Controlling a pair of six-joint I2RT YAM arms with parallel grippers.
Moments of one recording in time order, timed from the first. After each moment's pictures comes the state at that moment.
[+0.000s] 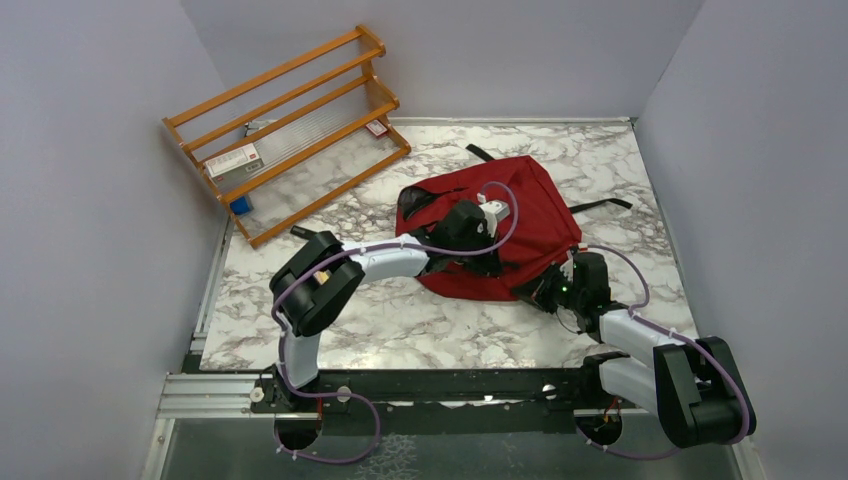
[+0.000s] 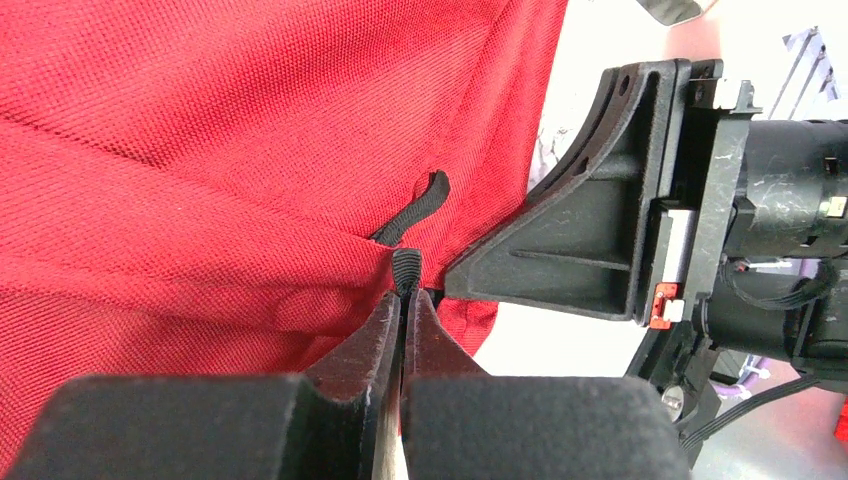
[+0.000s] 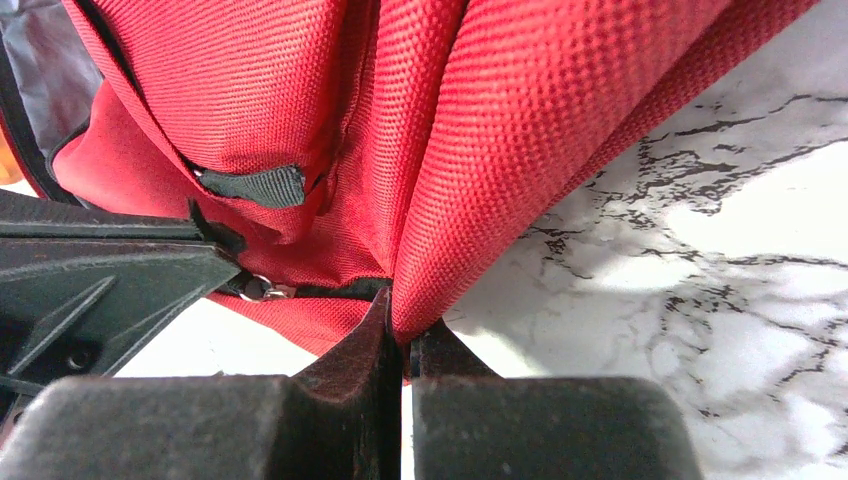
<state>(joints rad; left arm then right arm) -0.89 1.91 1.20 0.09 0.31 -0.45 0.16 1.11 0.17 0.24 -0.44 0.89</state>
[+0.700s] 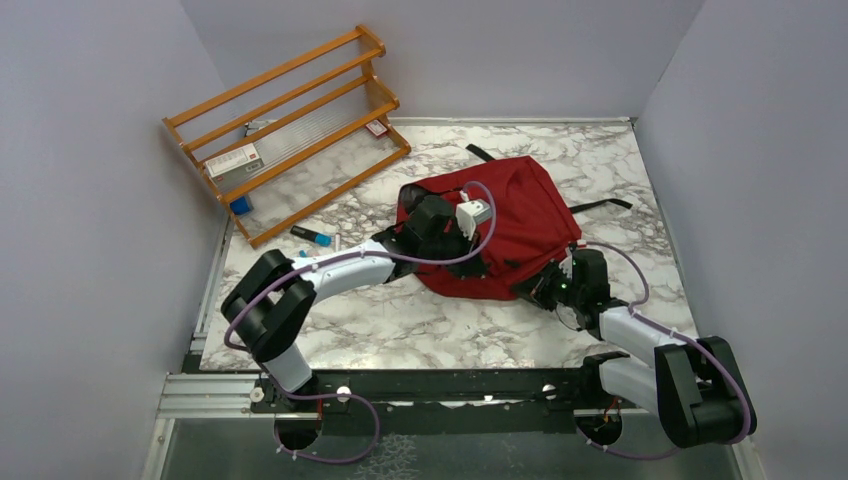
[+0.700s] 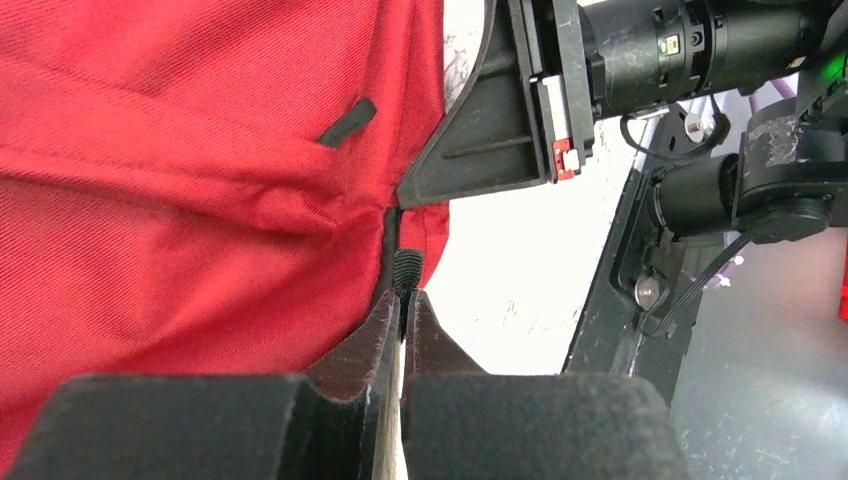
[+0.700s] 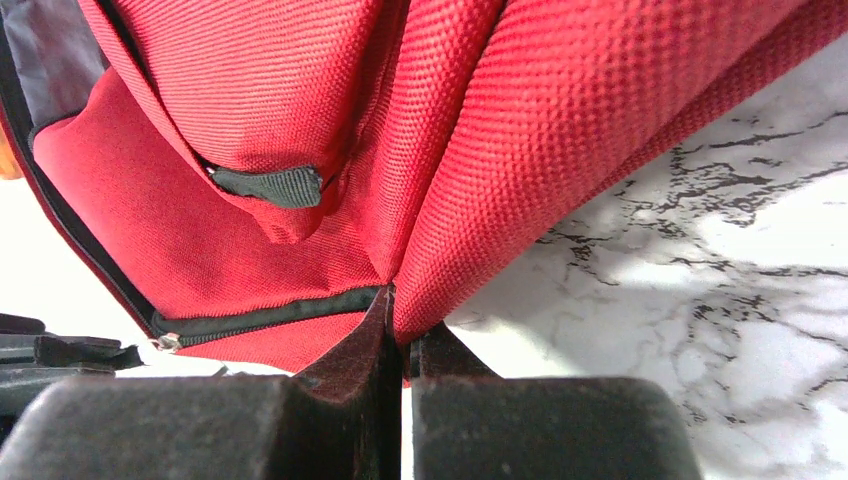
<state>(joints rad) -0.84 1.67 1.02 0.11 0.48 -0.29 0.16 1.11 0.19 0.22 -0.43 0.89</state>
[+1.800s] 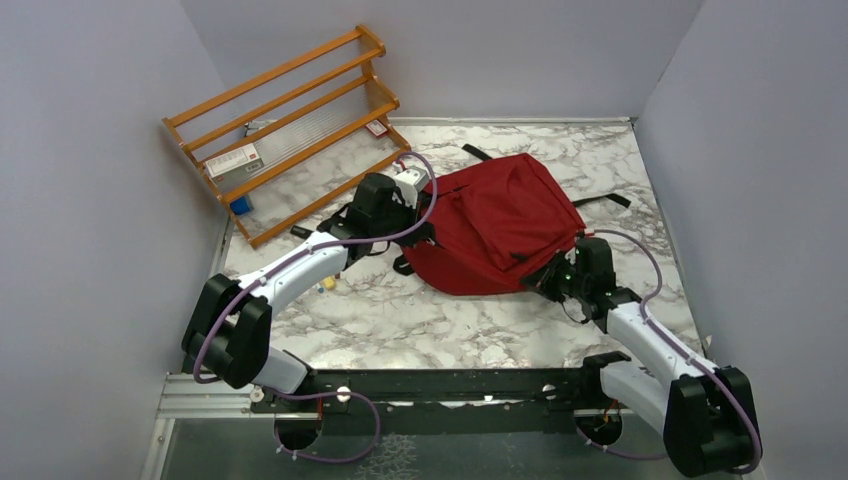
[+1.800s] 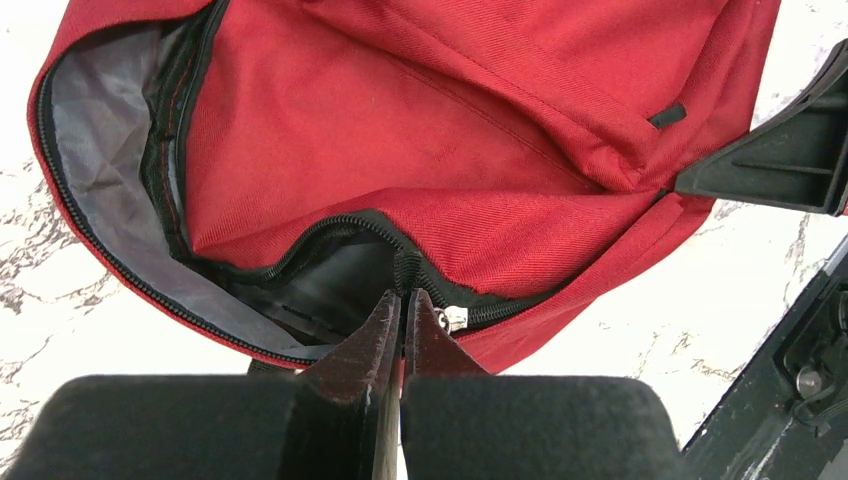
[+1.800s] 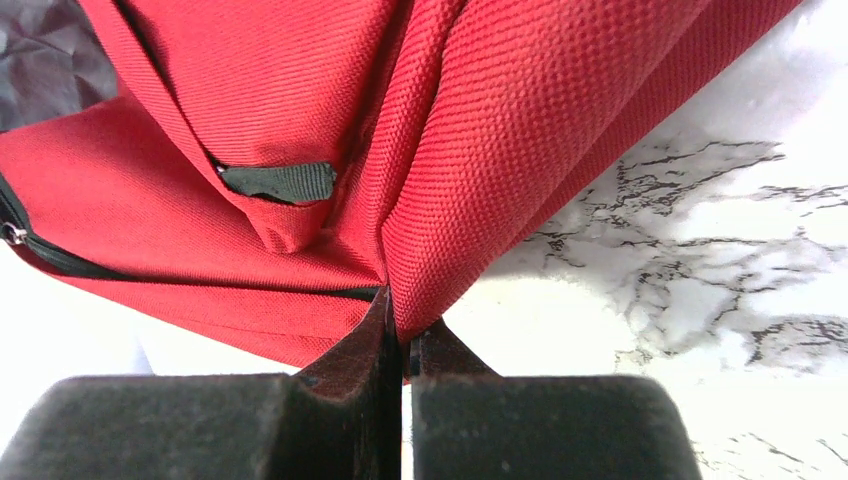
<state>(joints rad) -0.56 1.44 0.95 -0.10 0.28 -0.19 0.17 0.99 0.33 -0.09 -0.28 0.80</state>
